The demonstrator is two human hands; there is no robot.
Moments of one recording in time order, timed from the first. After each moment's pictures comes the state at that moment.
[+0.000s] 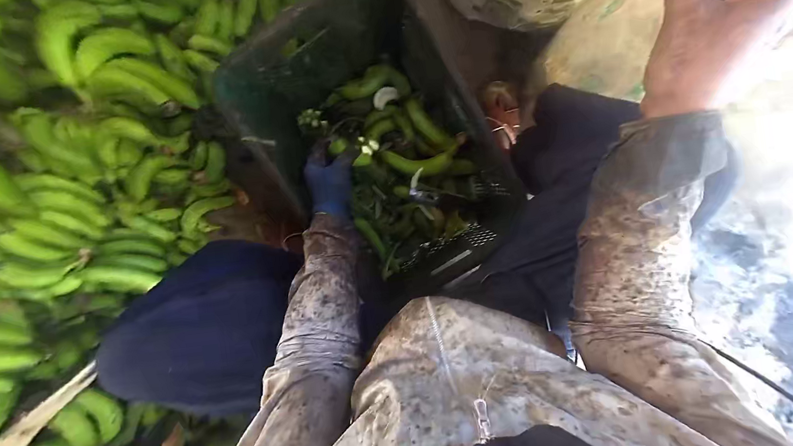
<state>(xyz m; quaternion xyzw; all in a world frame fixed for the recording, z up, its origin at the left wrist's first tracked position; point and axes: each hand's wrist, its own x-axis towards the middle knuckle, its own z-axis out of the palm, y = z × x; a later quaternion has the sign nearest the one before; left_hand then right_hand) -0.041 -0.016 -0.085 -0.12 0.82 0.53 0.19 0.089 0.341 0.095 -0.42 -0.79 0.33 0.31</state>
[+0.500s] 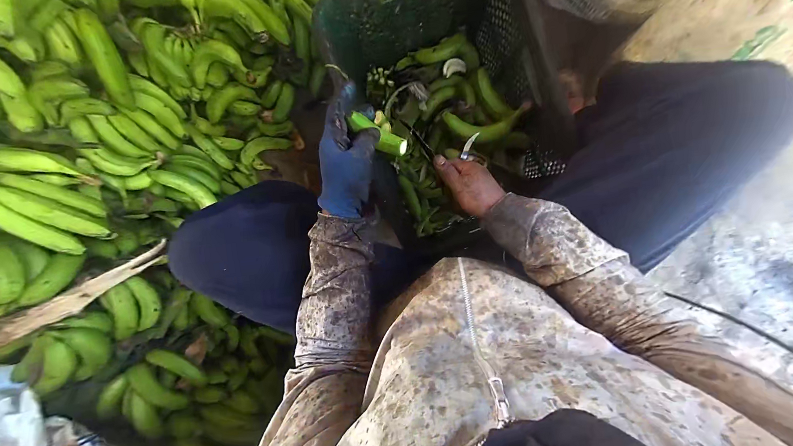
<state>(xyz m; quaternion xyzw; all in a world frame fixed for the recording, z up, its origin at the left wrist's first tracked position) 0.025 -0.107 0.022 0.07 0.75 0.65 0.10 0.127 0.084 0.003 -0.18 -0.78 0.56 -0.24</state>
